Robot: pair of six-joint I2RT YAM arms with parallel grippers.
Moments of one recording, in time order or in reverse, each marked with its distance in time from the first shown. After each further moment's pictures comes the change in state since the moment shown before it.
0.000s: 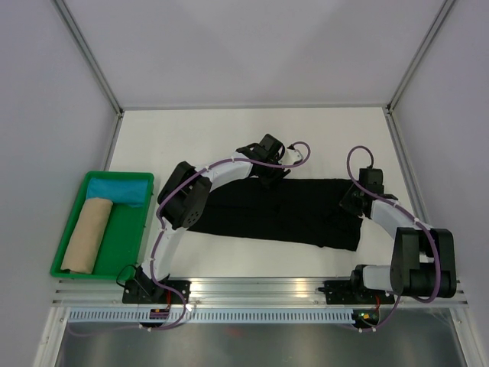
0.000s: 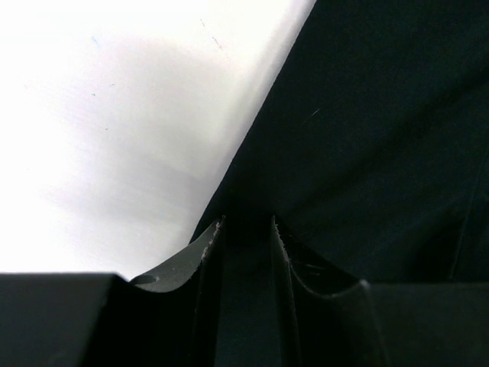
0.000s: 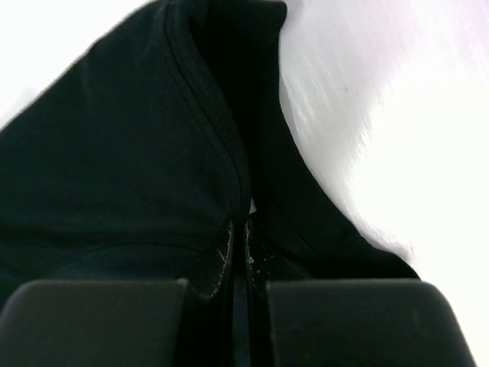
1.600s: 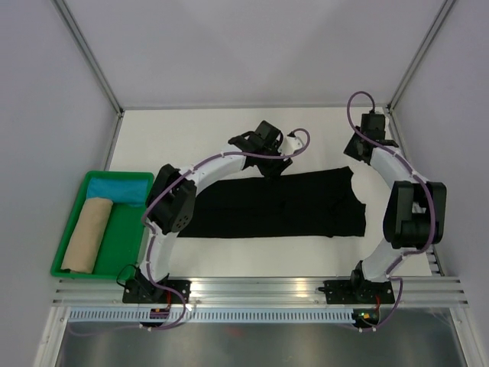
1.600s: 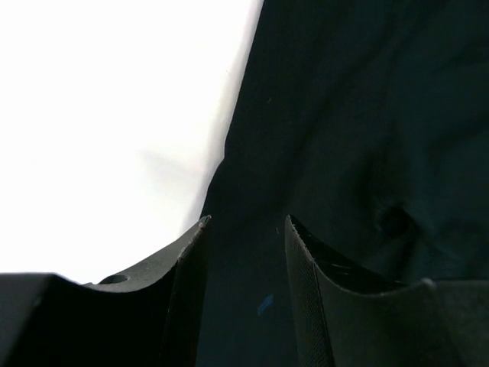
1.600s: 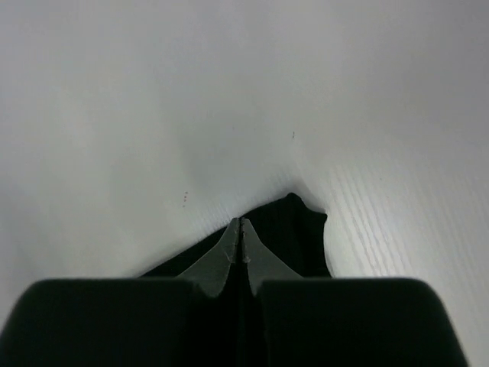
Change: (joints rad) left arm 0.001 -0.091 0.050 -0.090 0.033 0.011; right arm 0.005 0.443 0.647 -0.058 0.111 -0.130
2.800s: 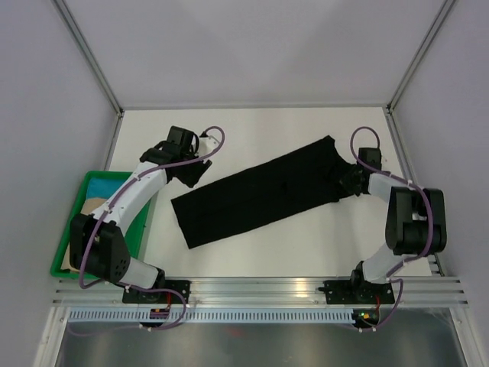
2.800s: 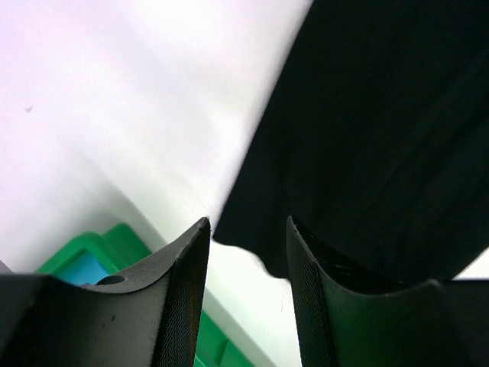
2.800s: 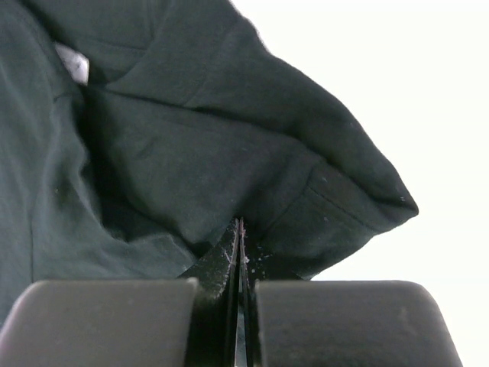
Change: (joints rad) left arm 0.387 -0.699 -0.577 -0.180 -0.194 0.070; right arm -0.033 -0.160 -0.439 0.121 -0.064 0.301
